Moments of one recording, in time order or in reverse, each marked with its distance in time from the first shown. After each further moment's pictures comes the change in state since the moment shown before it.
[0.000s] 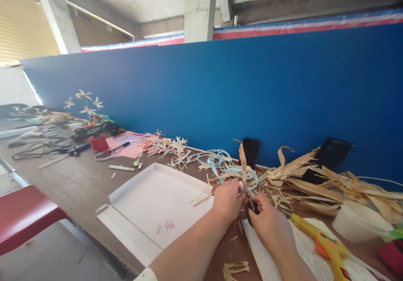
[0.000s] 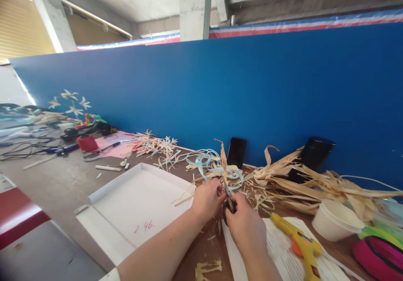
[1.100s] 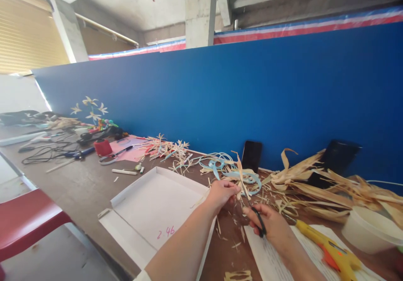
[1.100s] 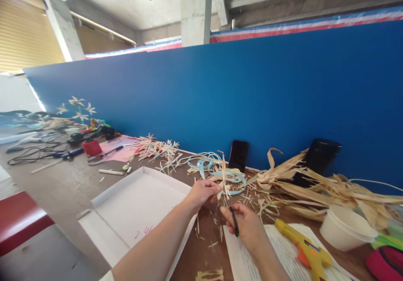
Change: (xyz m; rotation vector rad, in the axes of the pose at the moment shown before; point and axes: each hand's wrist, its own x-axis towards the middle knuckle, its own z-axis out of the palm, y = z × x) left_hand 0.023 -0.029 0.003 -1.107 -0.182 -0.405; right_hand 0.003 0.002 0.001 0.915 -0.364 0.171
